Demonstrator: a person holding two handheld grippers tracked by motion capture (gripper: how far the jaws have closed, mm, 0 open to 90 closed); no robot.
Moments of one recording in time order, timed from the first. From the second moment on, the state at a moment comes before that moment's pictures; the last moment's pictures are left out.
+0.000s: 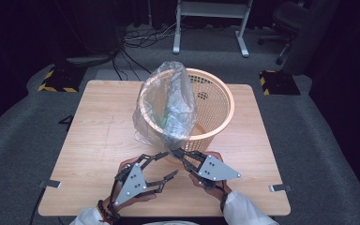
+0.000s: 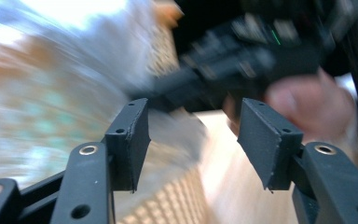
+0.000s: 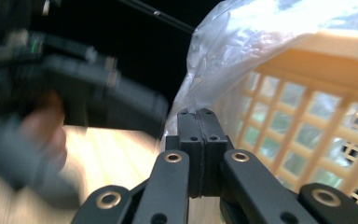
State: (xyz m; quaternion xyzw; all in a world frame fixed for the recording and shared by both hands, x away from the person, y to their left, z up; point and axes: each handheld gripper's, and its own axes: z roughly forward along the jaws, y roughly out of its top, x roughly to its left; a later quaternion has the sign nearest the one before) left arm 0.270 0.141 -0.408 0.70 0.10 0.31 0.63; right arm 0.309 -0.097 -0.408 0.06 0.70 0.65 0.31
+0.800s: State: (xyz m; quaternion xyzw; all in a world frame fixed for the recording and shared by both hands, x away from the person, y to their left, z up) left arm 0.289 0.161 -0.369 0.68 0.16 0.40 0.60; right arm 0.306 -0.091 -0.422 0.03 0.72 0.60 0.34
